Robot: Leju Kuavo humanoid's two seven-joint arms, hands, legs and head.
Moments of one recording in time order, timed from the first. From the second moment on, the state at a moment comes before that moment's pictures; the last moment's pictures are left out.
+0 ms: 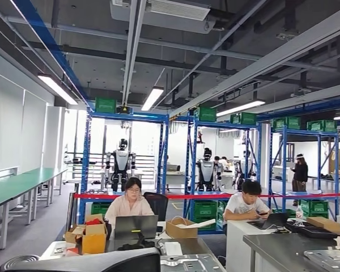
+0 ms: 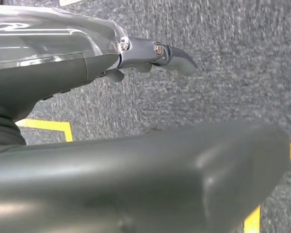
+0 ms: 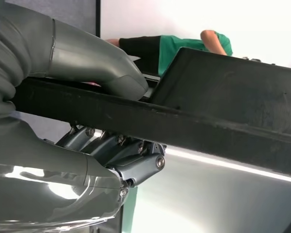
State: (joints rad) left arm -0.06 -0.01 1.40 -0.25 -1.11 -0.06 -0.36; right arm -0.38 0.03 0.69 -1.60 -0.16 0.49 -0.48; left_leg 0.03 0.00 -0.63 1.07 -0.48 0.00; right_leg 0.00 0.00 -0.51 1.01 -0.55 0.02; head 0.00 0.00
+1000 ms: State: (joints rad) left arm -0.06 -0.01 1.40 -0.25 -1.12 -0.06 -0.36; right arm -0.37 0.04 0.69 -1.60 -0.16 0.50 -0.49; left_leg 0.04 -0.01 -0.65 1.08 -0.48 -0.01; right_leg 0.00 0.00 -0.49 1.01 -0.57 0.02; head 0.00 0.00
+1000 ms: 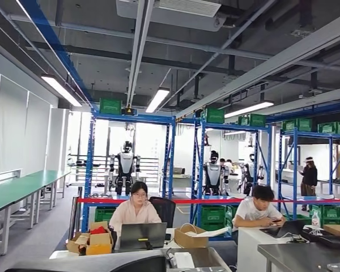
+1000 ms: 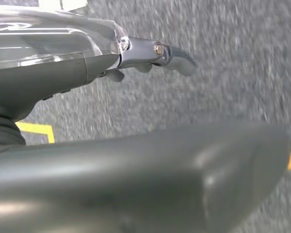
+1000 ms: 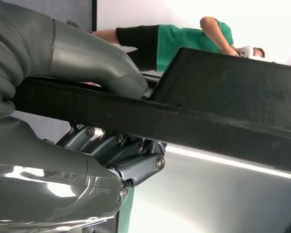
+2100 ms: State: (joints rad) left arm -0.05 0.01 1.40 -0.25 -1.13 -0.06 -0.36; right arm -0.33 0.06 0.66 -1.60 -0.24 0.52 -0.48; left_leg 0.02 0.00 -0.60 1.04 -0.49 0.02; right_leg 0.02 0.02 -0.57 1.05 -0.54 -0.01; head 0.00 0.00
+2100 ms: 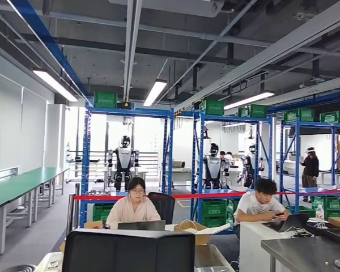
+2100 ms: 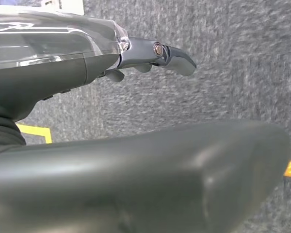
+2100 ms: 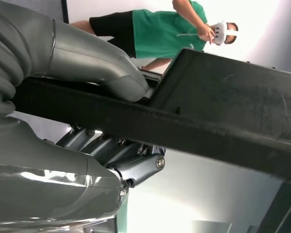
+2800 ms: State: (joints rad) left arm -0.05 0.01 1.41 -0.25 -1.14 -0.06 -0.36; right arm -0.34 0.07 0.65 -1.59 -0.18 0.51 -0.47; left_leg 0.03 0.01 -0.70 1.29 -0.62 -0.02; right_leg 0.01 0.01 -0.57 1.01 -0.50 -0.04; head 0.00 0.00
